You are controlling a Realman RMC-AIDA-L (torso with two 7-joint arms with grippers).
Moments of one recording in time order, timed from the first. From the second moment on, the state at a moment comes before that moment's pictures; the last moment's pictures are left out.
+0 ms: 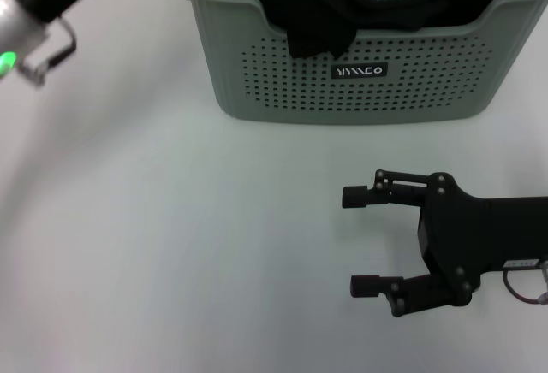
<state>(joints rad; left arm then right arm) -0.53 -2.09 0.82 0.59 1.20 1.51 -1.13 0.40 2.01 -1.39 -0.69 1.81 1.75 -2.08</state>
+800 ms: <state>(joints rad) -0.65 -2.09 0.87 0.61 1.20 0.93 -0.89 0.42 2.01 -1.41 -0.67 1.82 1.75 -2.10</state>
